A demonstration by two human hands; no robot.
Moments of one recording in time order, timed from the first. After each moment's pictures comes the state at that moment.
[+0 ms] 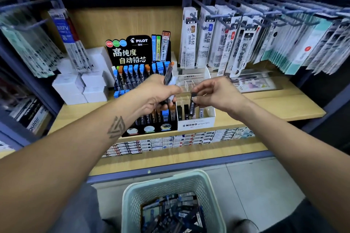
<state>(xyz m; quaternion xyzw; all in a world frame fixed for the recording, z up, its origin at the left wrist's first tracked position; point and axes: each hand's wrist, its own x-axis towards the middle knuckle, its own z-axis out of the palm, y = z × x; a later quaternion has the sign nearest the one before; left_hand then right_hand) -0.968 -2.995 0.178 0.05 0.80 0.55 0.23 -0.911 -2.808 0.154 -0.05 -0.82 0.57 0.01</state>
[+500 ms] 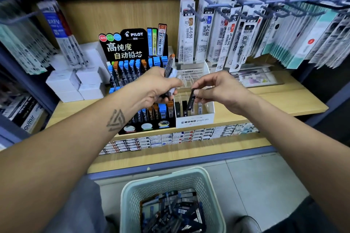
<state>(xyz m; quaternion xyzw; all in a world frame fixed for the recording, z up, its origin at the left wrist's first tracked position) -0.978 -2.981 0.175 0.06 0.80 0.55 0.23 -0.913 -2.795 0.150 -0.03 -0.79 0.61 -0.01</state>
